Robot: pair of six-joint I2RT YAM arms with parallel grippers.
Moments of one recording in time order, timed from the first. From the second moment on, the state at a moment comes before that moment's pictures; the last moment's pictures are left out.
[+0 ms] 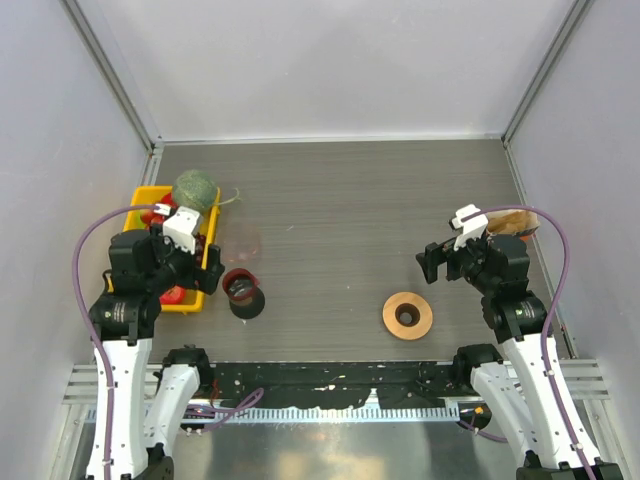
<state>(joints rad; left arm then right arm) 0.04 0.66 0.99 -0.92 0.34 0.24 0.10 0.58 0.64 -0.44 -0.31 -0.16</state>
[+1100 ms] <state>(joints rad) 0.05 1.05 0.91 -1.20 0.46 1.09 0.10 0.60 0.64 -0.45 -0.35 -0.18</state>
